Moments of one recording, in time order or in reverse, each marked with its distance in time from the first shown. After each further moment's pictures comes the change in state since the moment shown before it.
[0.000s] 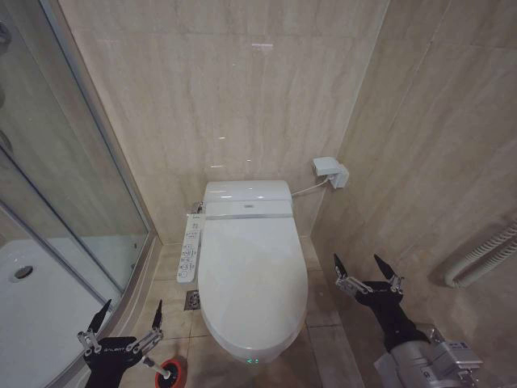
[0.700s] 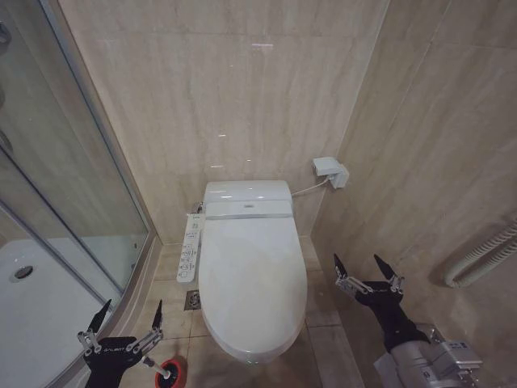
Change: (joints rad) left arm 0.000 0.000 0.000 0.000 0.000 0.000 0.000; right arm 0.000 0.000 0.000 0.000 0.000 0.000 0.000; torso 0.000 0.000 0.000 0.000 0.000
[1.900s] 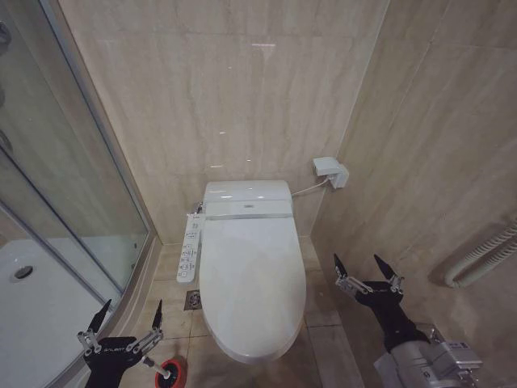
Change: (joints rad) left arm 0.000 0.000 0.000 0.000 0.000 0.000 0.000; right arm 0.000 0.000 0.000 0.000 0.000 0.000 0.000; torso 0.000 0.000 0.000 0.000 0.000
